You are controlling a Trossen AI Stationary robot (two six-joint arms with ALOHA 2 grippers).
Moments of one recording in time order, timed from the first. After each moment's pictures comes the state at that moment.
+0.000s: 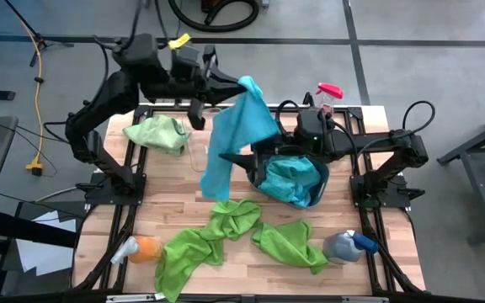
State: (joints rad) left arm 0.19 1.61 2.22 -0.47 0.26 -0.10; right arm 0.07 1.60 1.60 0.27 -0.04 -0.10
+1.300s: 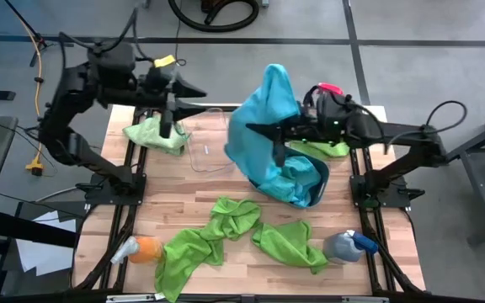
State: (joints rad) left arm 0.22 1.44 2.22 -1.08 0.08 -0.04; right arm 0.00 1.40 1.60 -0.23 0.11 -0.03
